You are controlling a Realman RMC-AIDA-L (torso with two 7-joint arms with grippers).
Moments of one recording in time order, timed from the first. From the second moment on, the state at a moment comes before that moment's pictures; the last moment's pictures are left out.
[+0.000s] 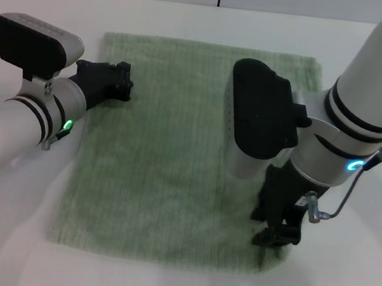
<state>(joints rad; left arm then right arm) -0.64 -2.07 -1.03 -0.37 2.85 0.39 -0.39 0.78 2.08 -1.76 -1.32 0.67 1.75 -0.87</state>
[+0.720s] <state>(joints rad) -0.63 -2.06 -1.03 -0.39 2.85 0.39 -0.39 0.64 2.08 -1.65 -1.51 0.71 1.38 -0.92</state>
